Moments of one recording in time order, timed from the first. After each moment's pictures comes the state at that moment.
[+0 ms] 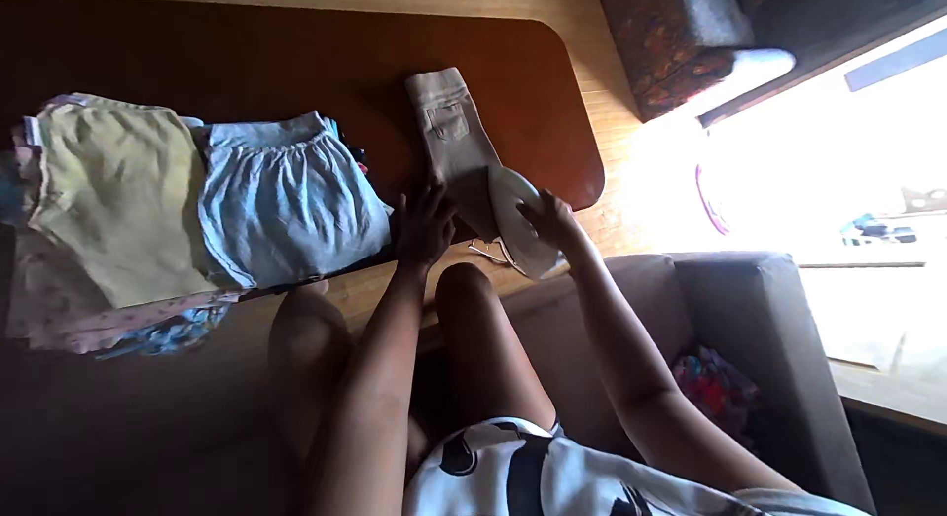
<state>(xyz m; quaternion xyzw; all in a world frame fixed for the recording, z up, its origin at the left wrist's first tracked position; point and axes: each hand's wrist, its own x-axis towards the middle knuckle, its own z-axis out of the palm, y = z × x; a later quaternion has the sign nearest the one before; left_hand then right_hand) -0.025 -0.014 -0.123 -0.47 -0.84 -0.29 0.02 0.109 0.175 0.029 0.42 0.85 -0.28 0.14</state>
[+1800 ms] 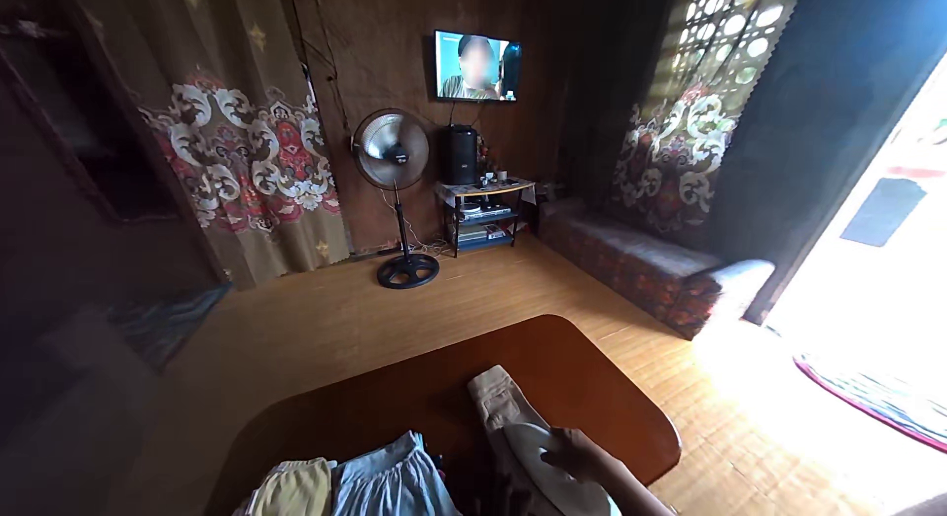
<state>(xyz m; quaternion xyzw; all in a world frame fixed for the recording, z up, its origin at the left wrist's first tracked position) -0.022 -0.022 -0.055 -0.44 -0.87 -0.19 -0.11 0.025 0.191 0.025 0.30 0.87 -0.35 0.17</state>
